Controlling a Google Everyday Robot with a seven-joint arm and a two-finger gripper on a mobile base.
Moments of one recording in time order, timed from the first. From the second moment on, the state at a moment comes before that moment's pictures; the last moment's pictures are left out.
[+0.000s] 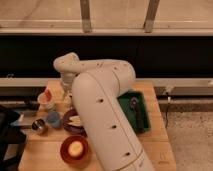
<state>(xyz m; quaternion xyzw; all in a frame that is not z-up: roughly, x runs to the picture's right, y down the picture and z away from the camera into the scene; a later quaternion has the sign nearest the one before) -0.209 0.038 0.916 -0.35 0.10 0.44 0.82</state>
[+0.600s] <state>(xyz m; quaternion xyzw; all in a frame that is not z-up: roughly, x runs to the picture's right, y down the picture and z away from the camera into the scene) -0.219 0.068 0.944 -0.39 0.11 0.44 0.80</state>
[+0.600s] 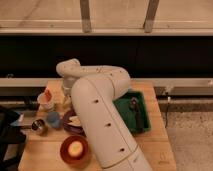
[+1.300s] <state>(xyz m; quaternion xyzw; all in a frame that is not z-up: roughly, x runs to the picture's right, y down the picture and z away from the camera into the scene) -0.221 0.067 0.945 -0.39 0.11 0.44 0.80</state>
